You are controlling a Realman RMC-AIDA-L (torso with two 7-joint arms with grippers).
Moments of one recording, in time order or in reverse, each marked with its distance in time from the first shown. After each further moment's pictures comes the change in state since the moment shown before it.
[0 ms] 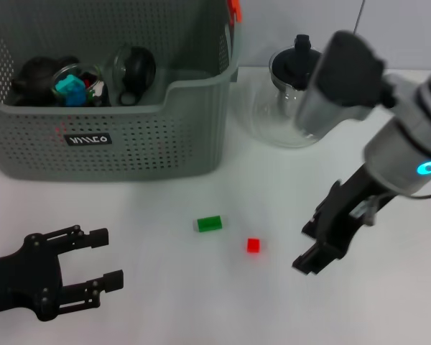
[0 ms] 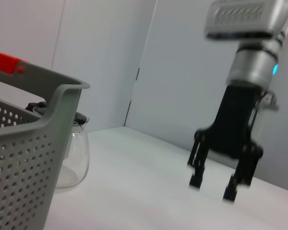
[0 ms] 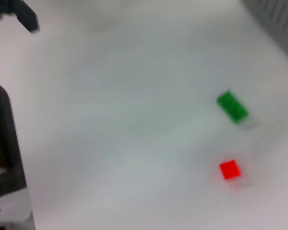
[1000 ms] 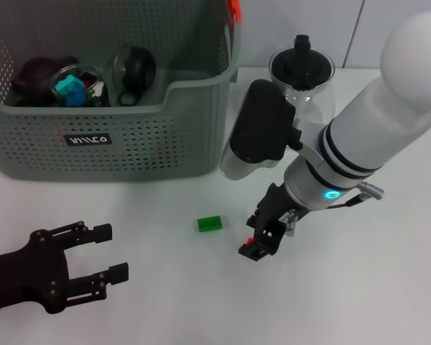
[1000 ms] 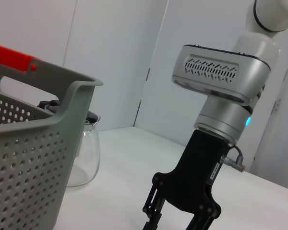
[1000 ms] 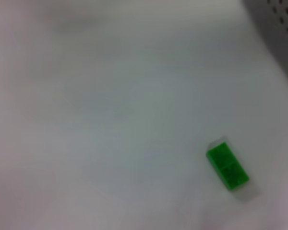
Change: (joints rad) left arm -0.008 -0.006 -0.003 -0.027 -0.004 -0.049 0.001; right arm 0.100 0.009 -0.330 0.357 0.109 0.544 -0.027
